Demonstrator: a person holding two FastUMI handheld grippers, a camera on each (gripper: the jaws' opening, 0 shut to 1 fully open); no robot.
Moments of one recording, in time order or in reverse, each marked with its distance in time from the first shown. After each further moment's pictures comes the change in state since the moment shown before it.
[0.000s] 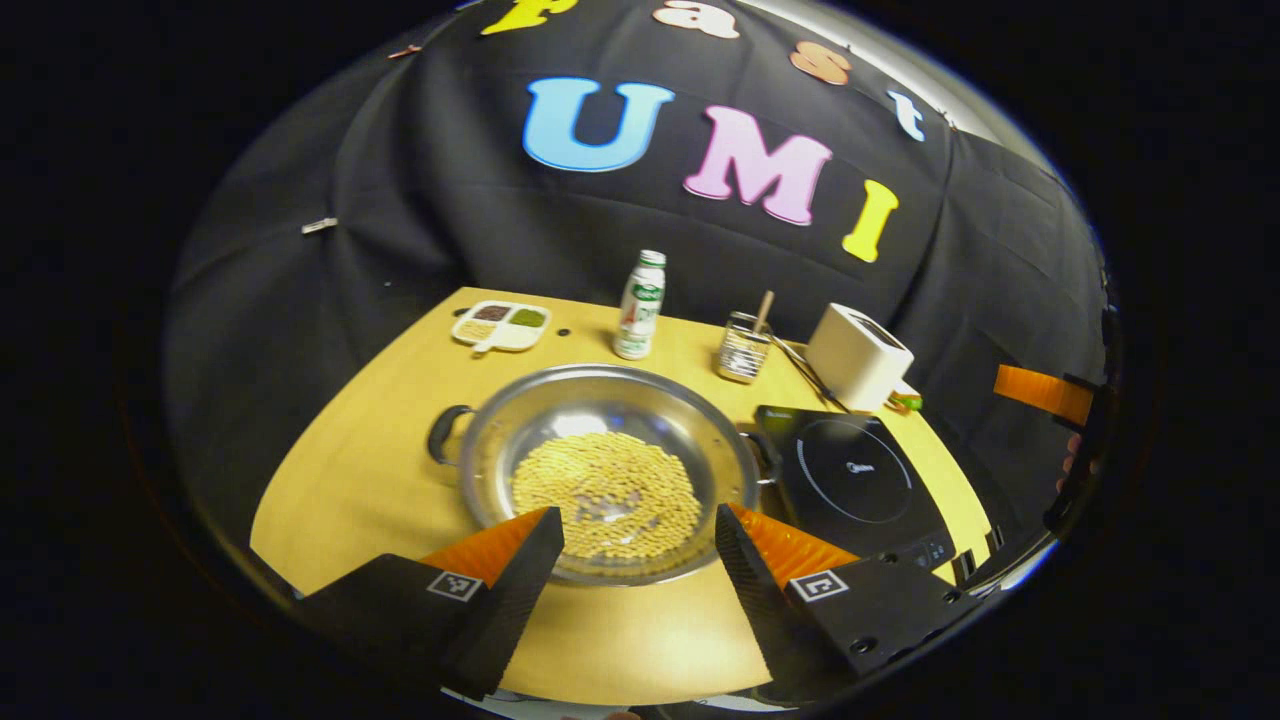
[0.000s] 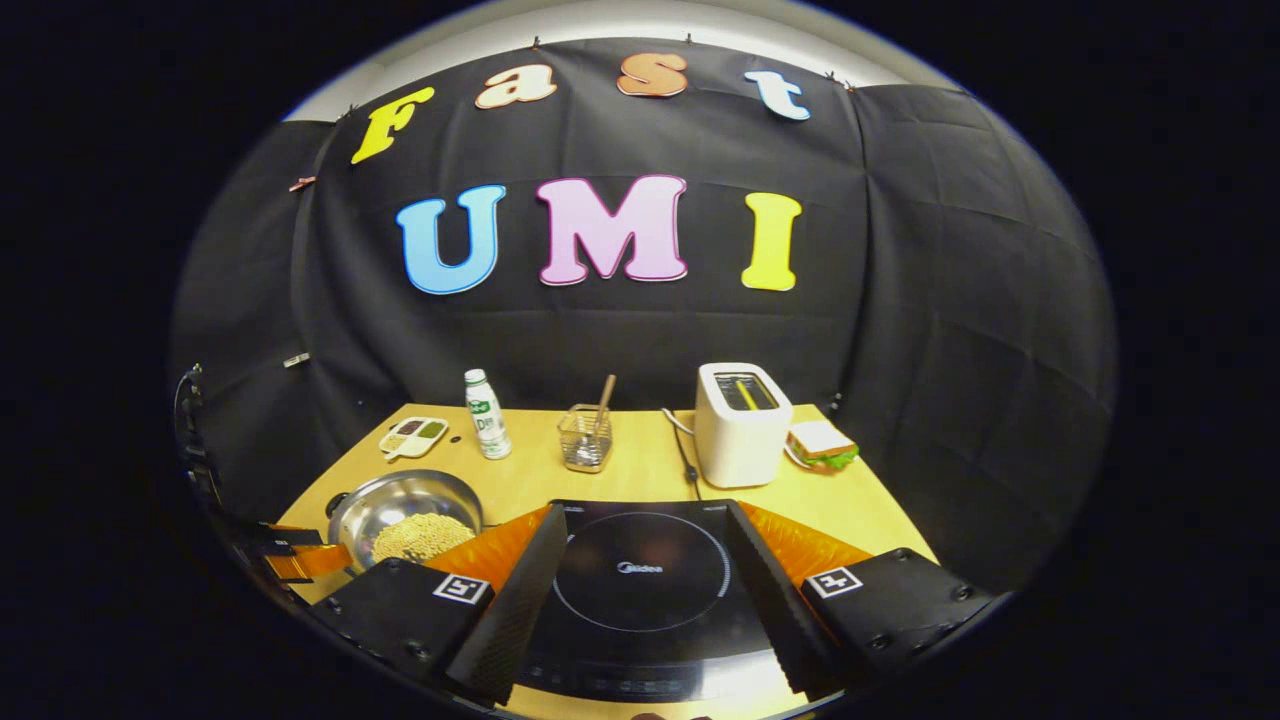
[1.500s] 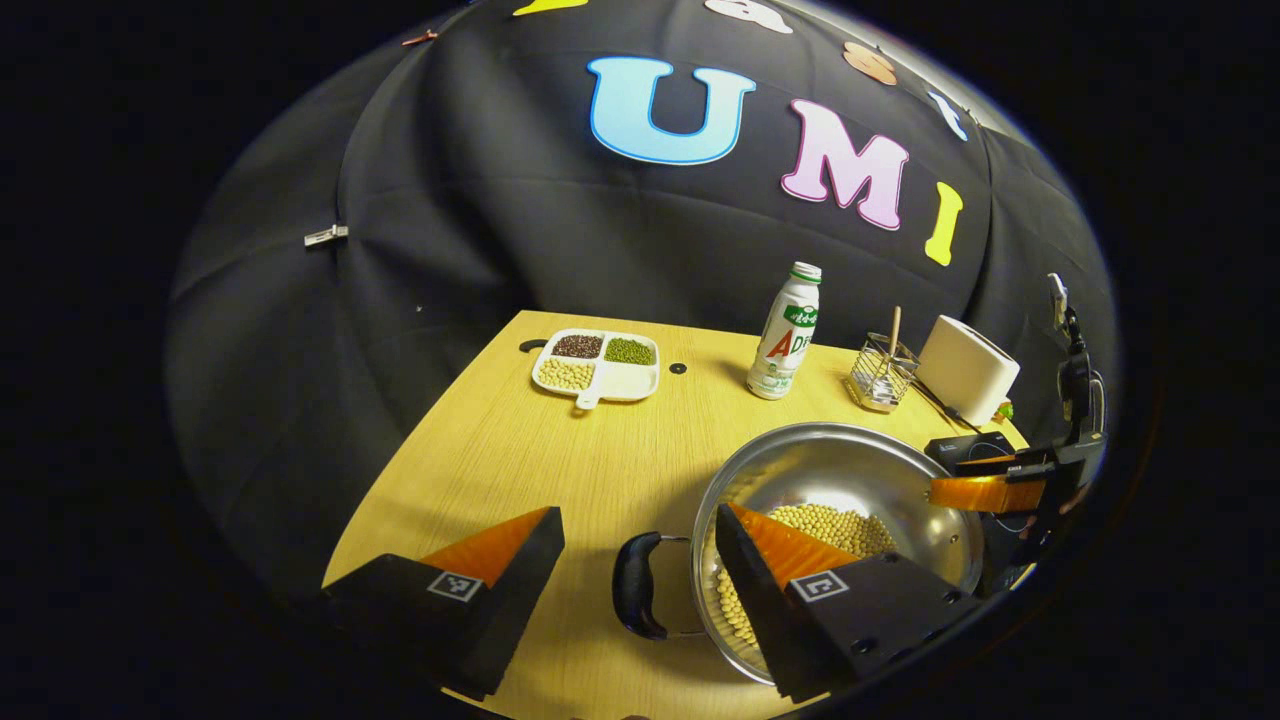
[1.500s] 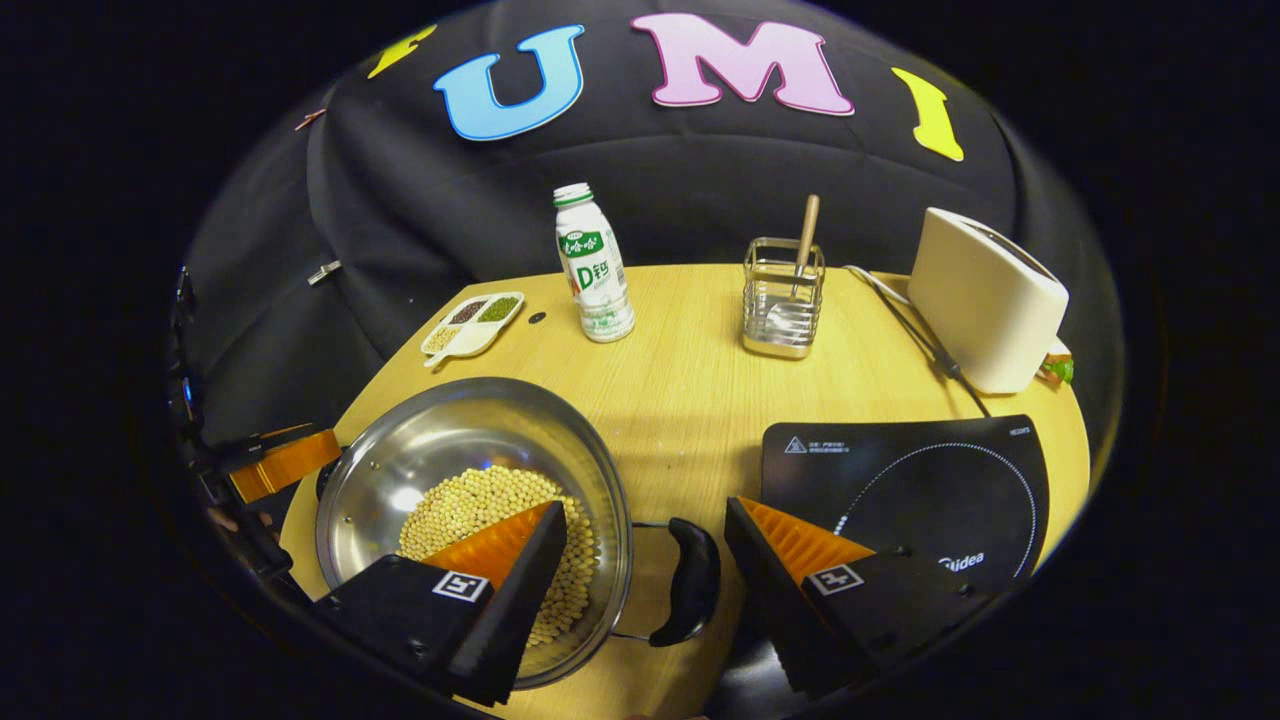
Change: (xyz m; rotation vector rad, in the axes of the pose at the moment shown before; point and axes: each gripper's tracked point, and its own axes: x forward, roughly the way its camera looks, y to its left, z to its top) left arm 0.136 0.156 0.050 0.068 -0.028 0.046; right arm 0.181 0.175 -0.167 0.026 0.415 0.219
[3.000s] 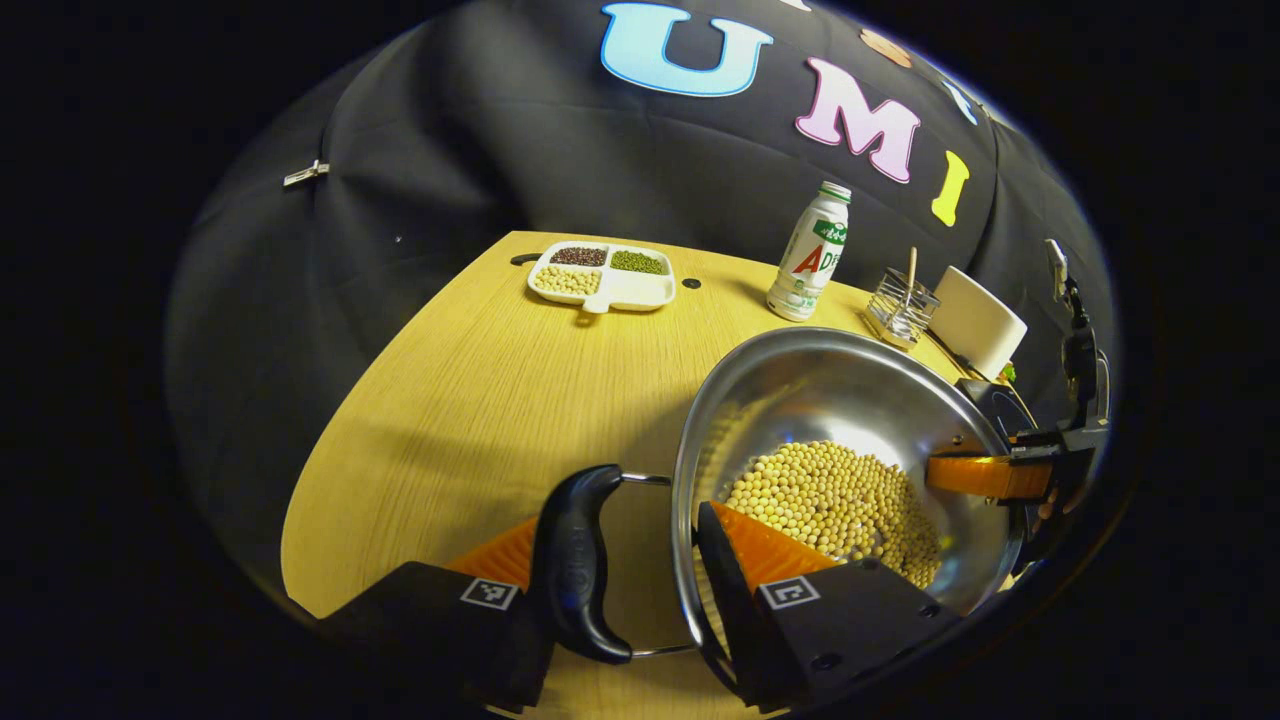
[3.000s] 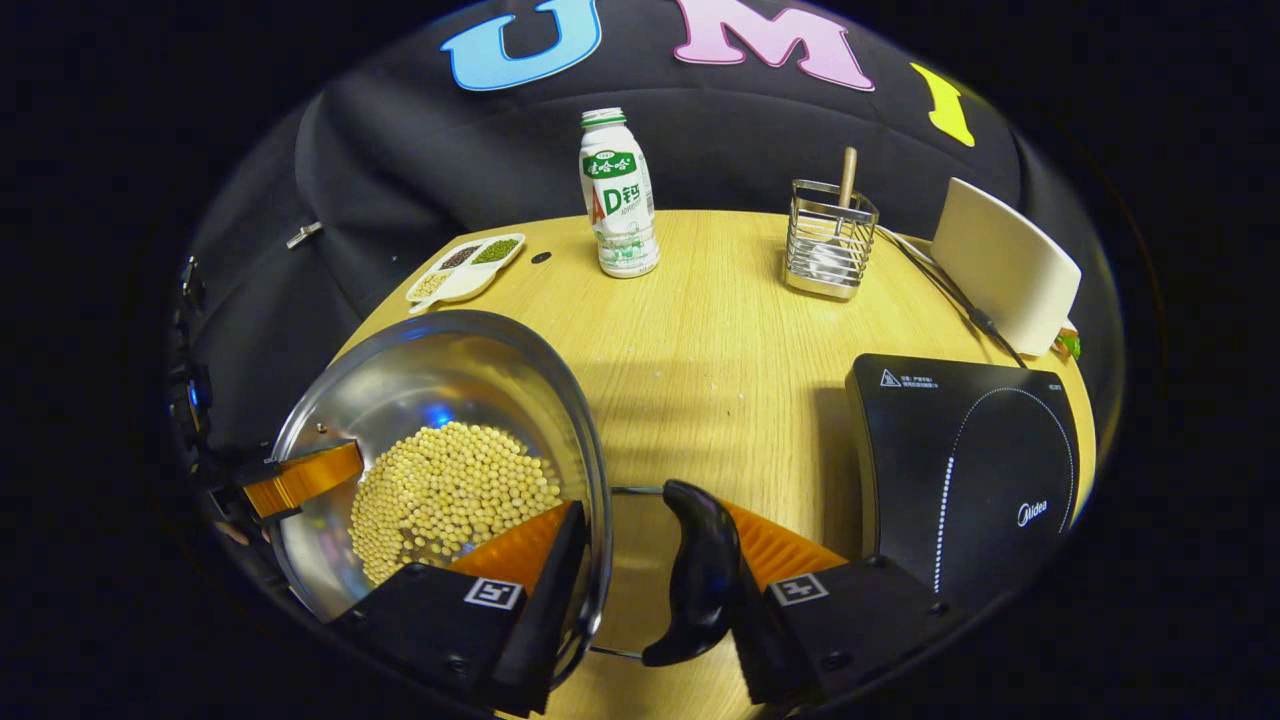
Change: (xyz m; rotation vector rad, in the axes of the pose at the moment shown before) left arm 0.030 0.028 -0.067 -0.005 0.179 -0.052; right arm 0.034 0.033 -0.043 -0.003 0.093 -0.052
